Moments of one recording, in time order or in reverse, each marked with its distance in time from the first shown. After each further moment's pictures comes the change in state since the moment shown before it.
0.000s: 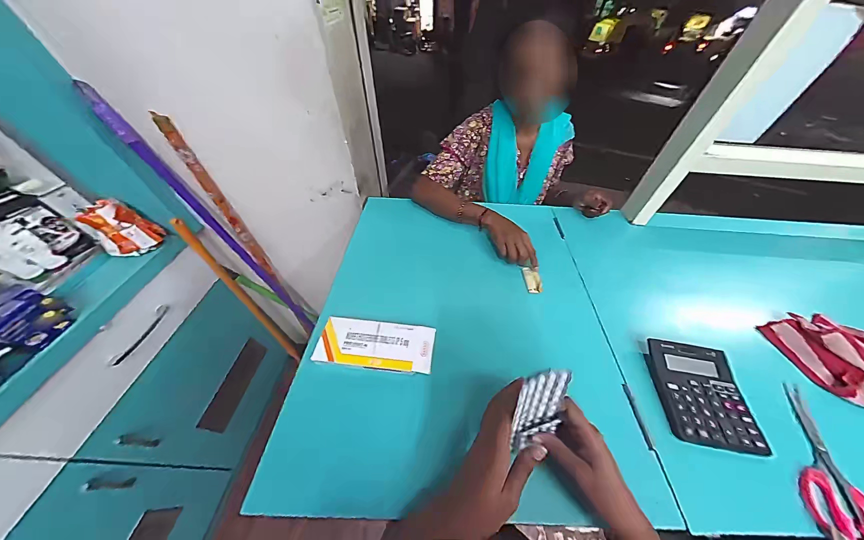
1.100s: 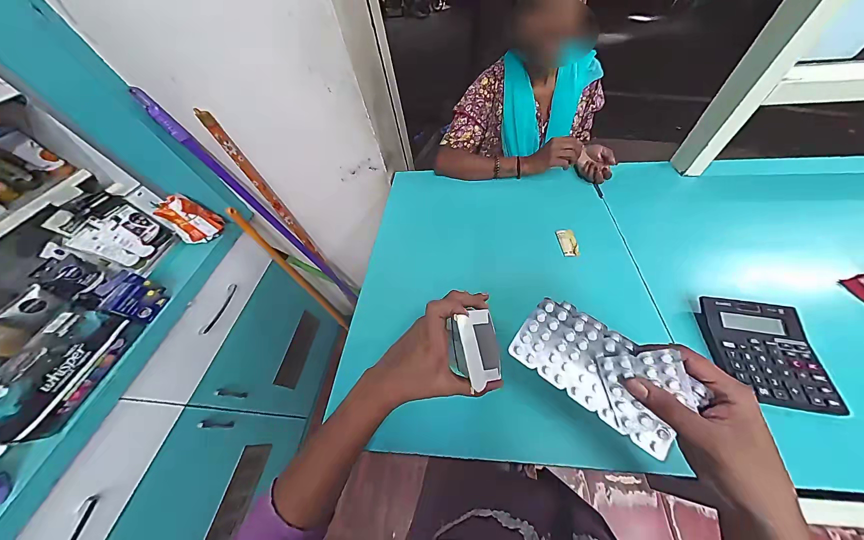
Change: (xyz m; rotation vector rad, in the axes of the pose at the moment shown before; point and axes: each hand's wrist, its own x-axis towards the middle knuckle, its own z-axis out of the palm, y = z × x) left_hand 0.045 0.004 -0.154 0.104 -0.178 0.243; right_hand 0.017 -0.104 -0.020 0.123 0.216 0.014
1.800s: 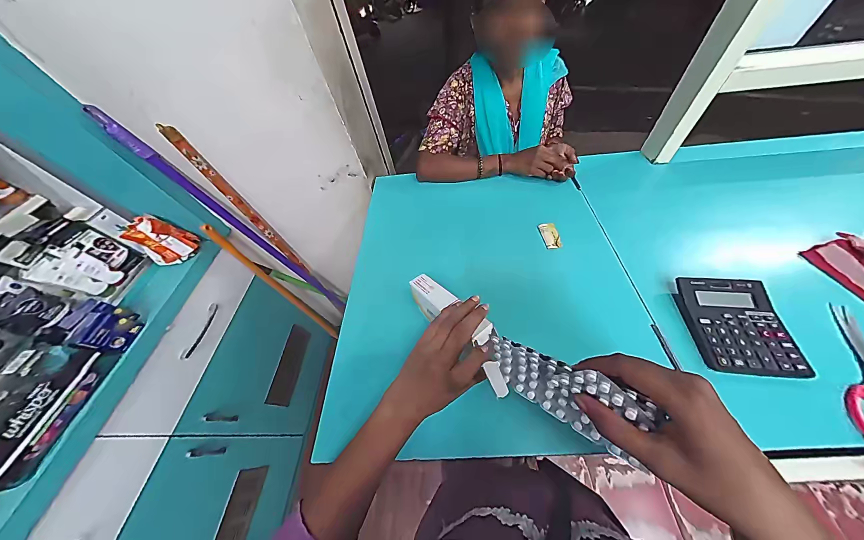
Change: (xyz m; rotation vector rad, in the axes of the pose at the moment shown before) left_hand -0.008 -0.006 0.036 0.623 0.097 0.270; right_hand -0.003 -0.025 0.011 -0.581 -0.260 -0.303
